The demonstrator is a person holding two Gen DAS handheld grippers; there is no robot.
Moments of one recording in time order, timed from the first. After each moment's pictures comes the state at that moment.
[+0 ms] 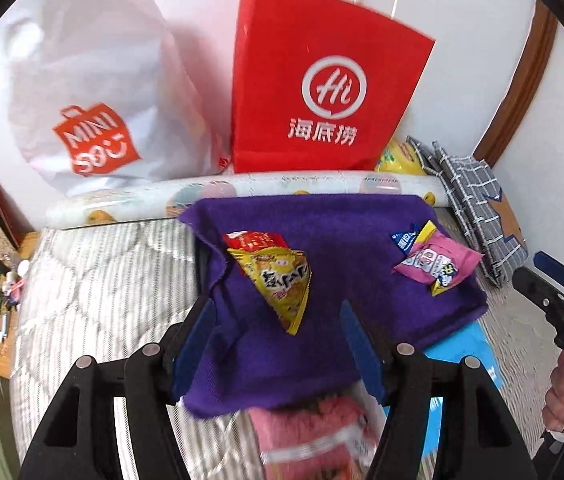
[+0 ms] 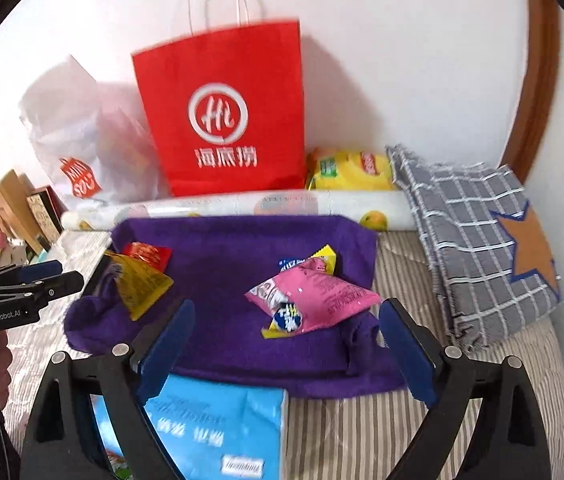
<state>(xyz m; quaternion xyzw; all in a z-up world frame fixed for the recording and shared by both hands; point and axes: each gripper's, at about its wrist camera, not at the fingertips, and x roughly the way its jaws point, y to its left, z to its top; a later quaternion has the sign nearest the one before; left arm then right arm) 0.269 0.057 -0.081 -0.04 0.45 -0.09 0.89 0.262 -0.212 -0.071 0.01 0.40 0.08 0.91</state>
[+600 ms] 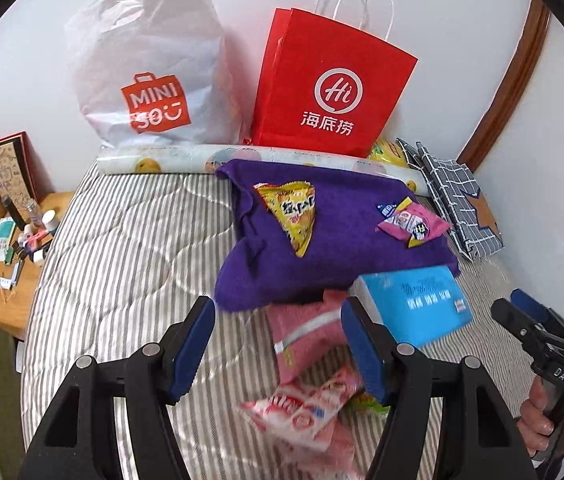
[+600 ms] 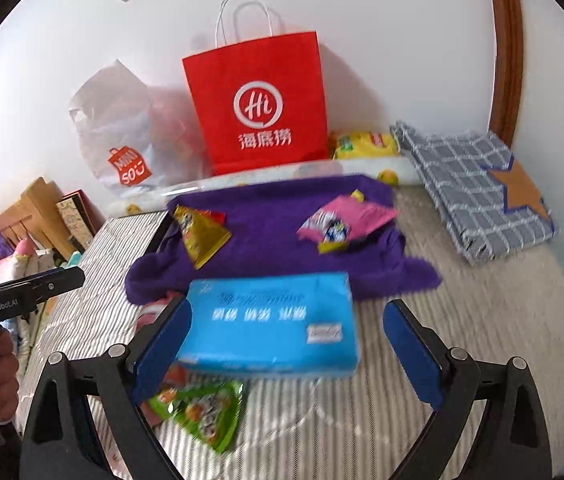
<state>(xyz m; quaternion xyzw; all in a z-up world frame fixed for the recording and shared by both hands) 0.168 0.096 -0.072 -0.09 0.44 -0.09 0.89 0.155 -0.188 -0.079 0.08 0.41 0.09 0.90</state>
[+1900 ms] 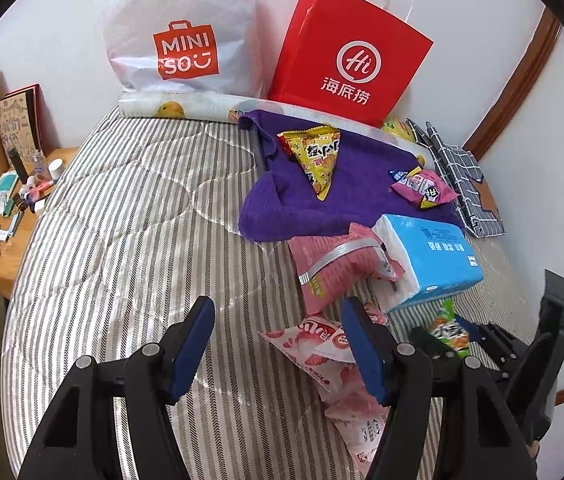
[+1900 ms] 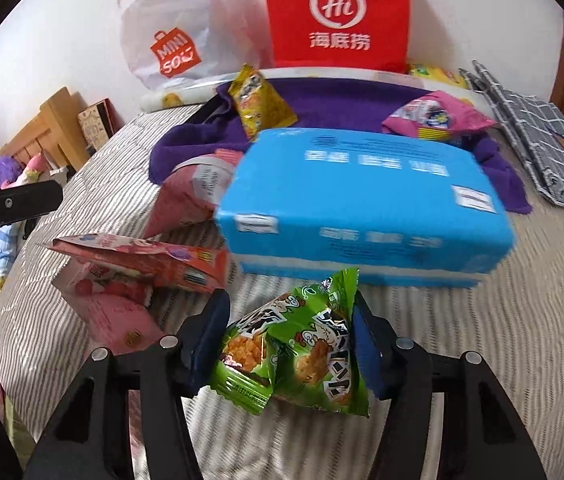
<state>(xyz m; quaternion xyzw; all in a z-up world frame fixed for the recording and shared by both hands) 0.129 0.117 -0.113 -0.12 0.47 -0.08 0.87 0.127 -0.126 -0.164 0.00 0.47 0.15 0.87</state>
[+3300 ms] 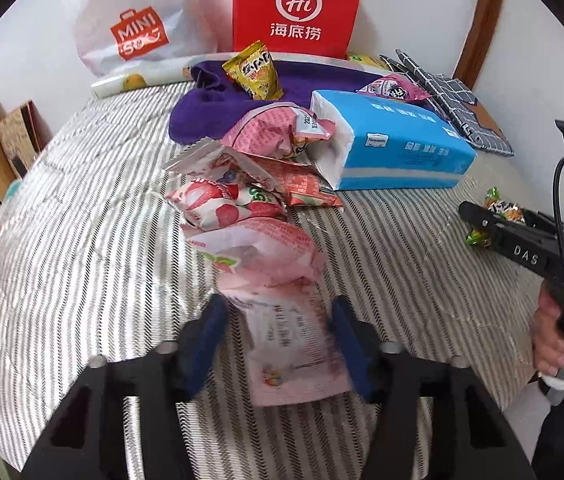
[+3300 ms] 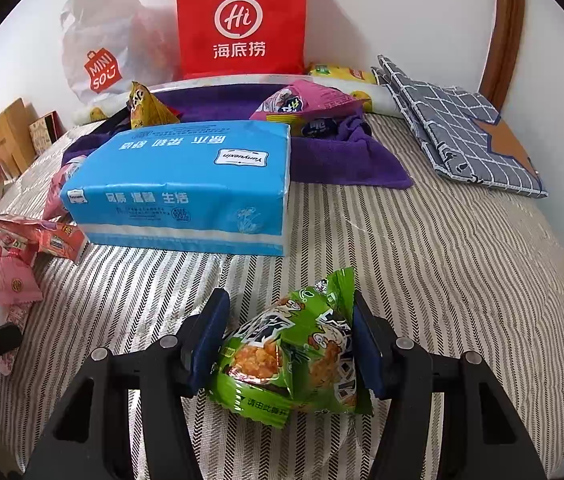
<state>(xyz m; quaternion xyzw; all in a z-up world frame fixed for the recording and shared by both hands) 0.057 0.025 -0.163 -0.01 0.47 -0.06 0.88 0.123 -0.220 -0.178 -0.03 0.44 0.07 0.89</state>
